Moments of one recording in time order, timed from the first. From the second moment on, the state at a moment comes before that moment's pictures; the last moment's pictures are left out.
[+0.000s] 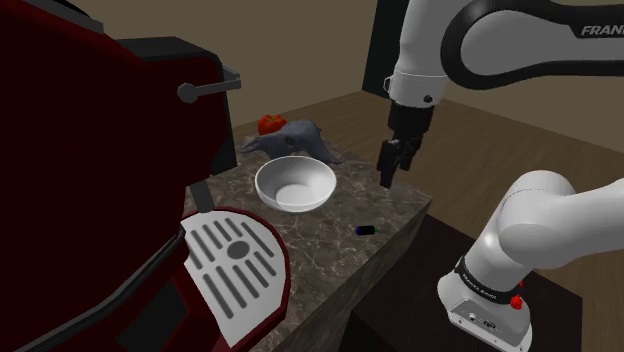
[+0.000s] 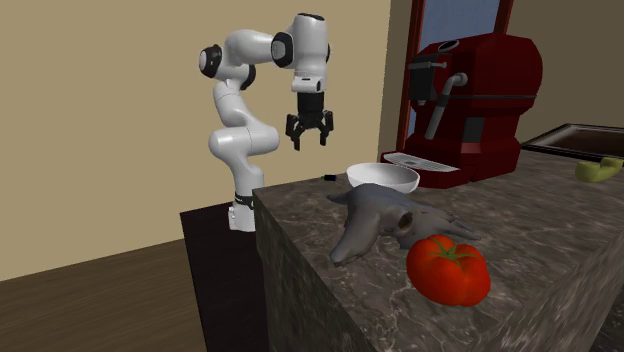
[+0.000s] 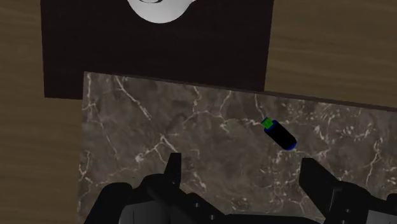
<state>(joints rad) 0.04 -0.90 0.26 -2.60 0.26 1.64 0.14</state>
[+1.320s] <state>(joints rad) 0.07 -0.83 0.58 -2.79 0.46 2.00 0.42</state>
